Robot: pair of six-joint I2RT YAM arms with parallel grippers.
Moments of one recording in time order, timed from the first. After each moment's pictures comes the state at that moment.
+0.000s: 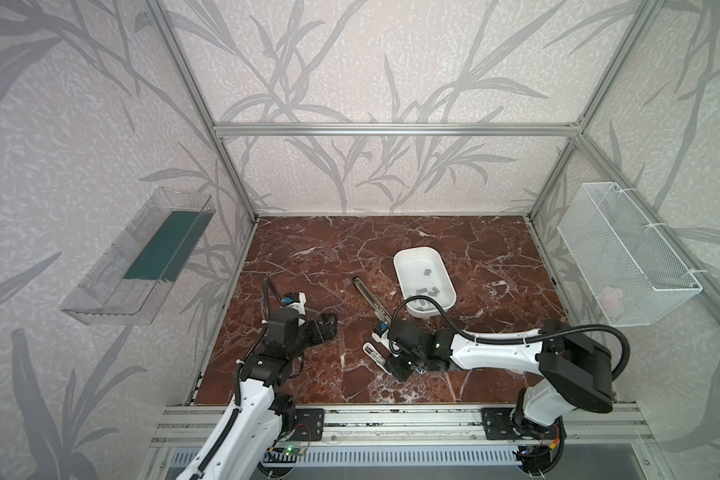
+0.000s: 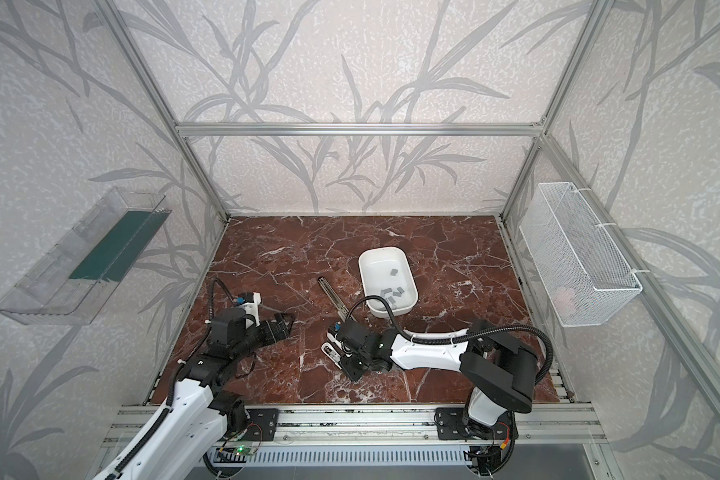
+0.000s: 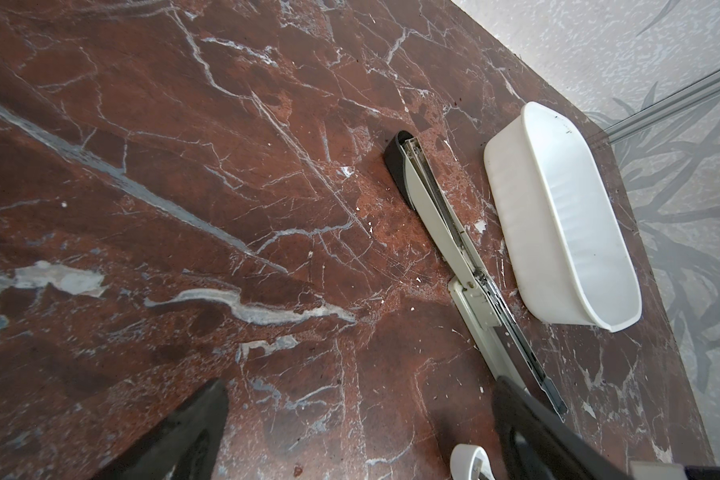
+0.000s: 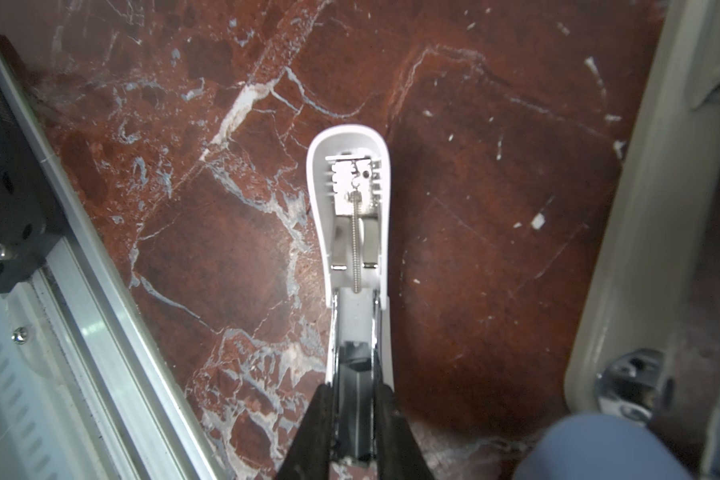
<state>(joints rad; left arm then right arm) -0.18 0.64 0.31 -0.31 0.19 -0.53 1.12 1.61 0.81 -0.22 -0.14 0.35</state>
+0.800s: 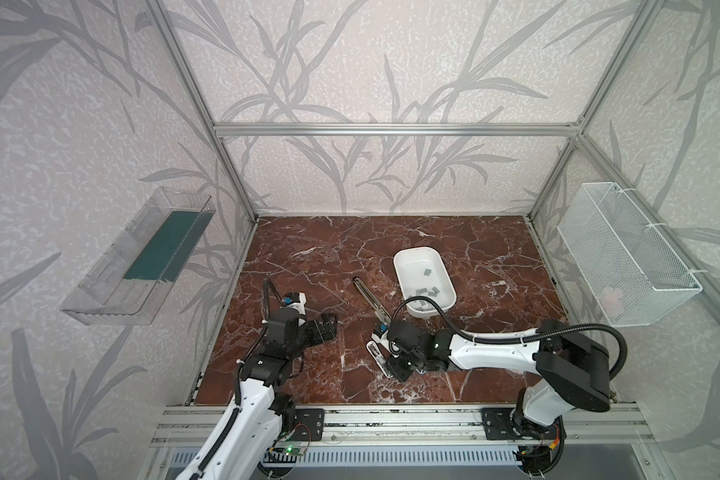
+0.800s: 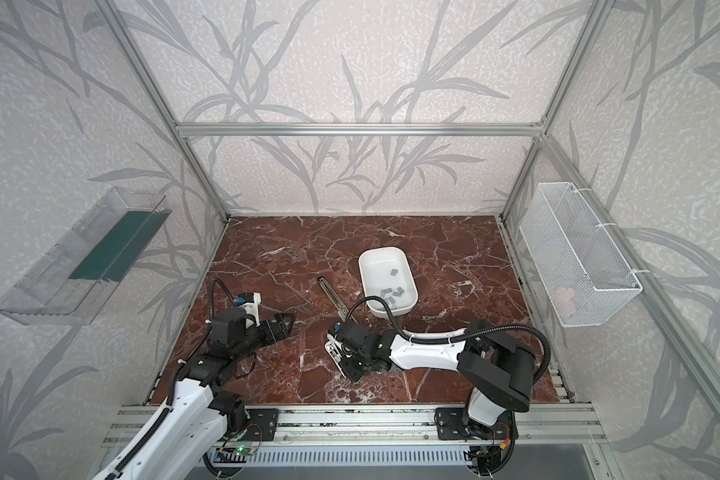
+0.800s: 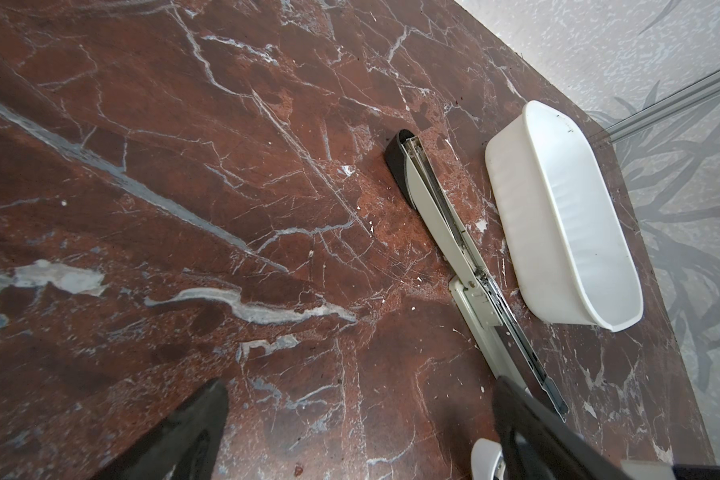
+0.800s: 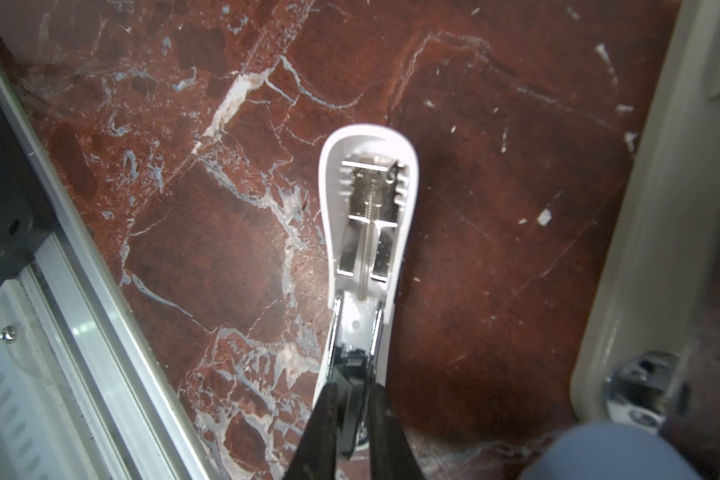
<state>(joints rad) -0.18 0.64 0.31 -0.31 0.19 -0.53 1.12 1.62 0.82 -0.22 -0.14 0.34</state>
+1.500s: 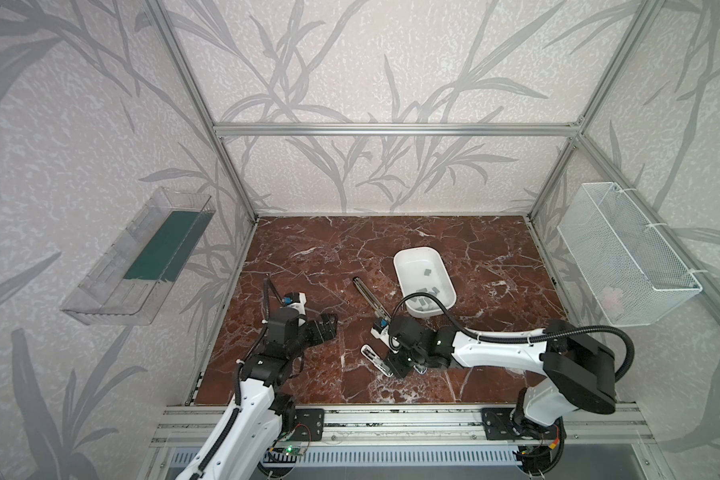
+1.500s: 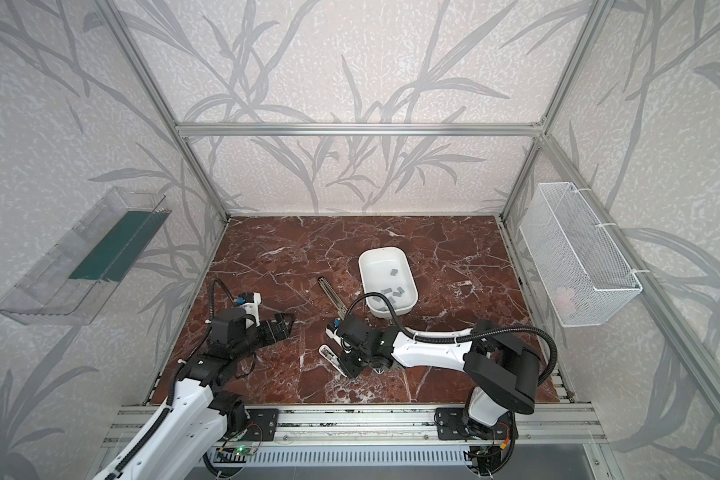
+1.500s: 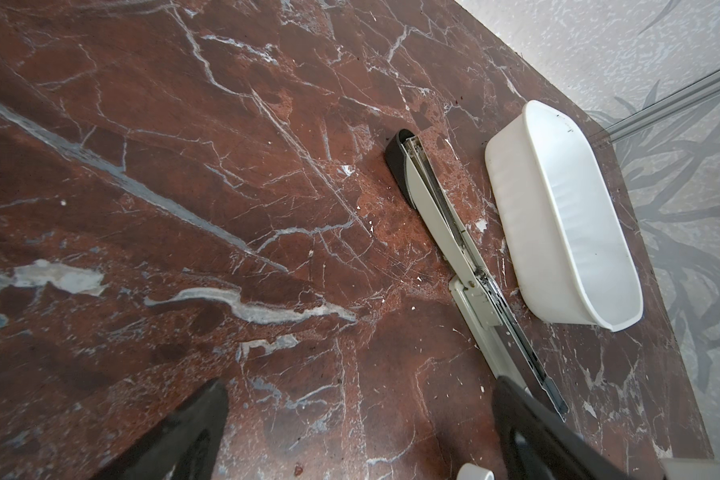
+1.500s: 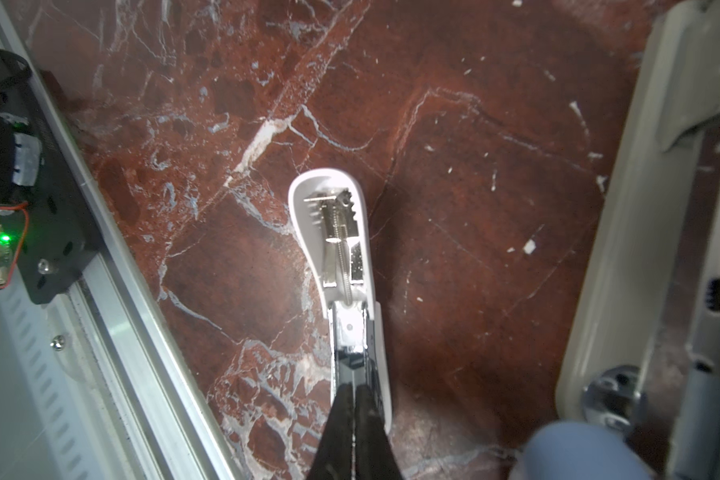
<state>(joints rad) -0.18 0.64 0.31 -0.31 0.19 -0.53 1.09 1.58 0.83 -0.22 -0.17 0.35</state>
